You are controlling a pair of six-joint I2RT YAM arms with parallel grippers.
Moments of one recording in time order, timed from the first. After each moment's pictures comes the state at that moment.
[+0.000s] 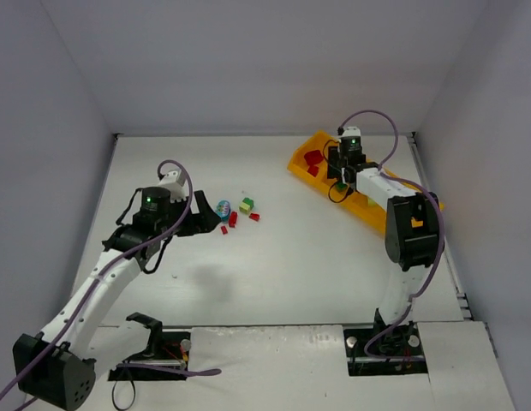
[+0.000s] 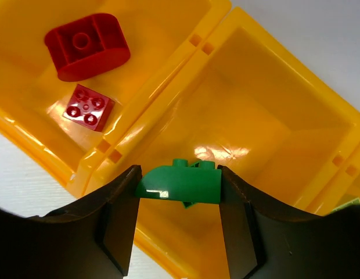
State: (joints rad) left arm -0.33 1.01 0.86 -0.46 0.19 -0.48; right arm 0.18 1.92 1.33 -0.09 0.19 0.10
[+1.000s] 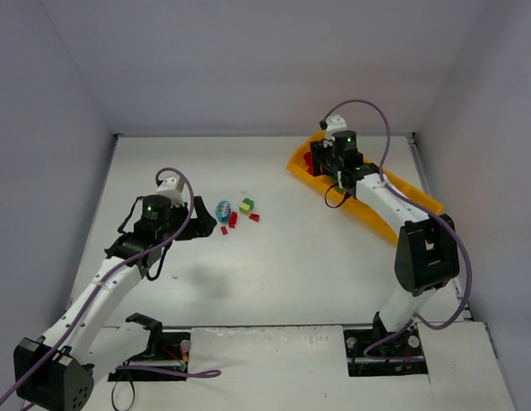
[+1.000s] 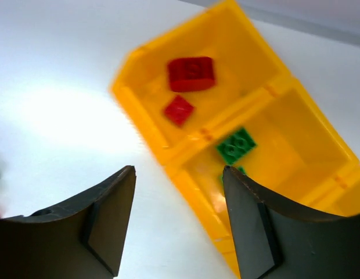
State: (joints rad) left arm -0.33 0.95 0.75 -0.37 0.09 -0.43; right arm 0.28 1.73 1.28 -0.10 0.11 0.00
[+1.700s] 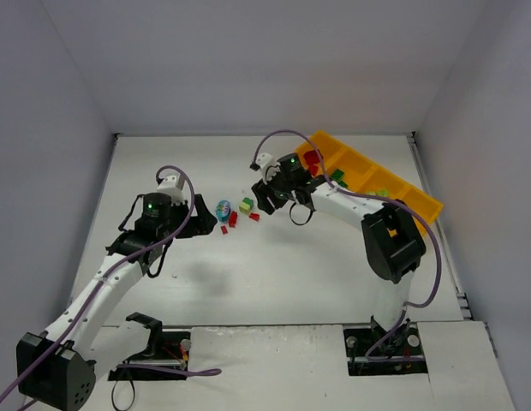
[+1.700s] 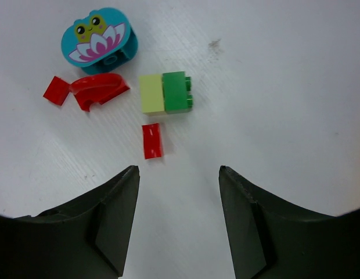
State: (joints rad) left arm -0.32 0.97 0.75 -0.35 0.10 -0.44; right arm 0.57 1.88 1.32 -0.16 -0.29 -0.22
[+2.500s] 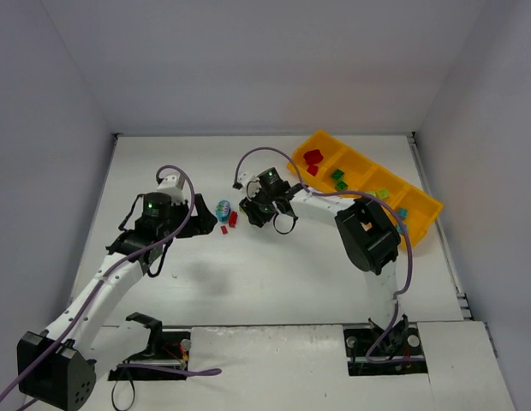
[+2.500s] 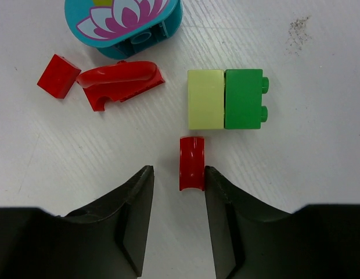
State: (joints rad) left arm -0.32 0.98 0.75 -0.35 0.10 -0.44; right arm 0.66 2.08 1.39 -0.19 -0.27 -0.24
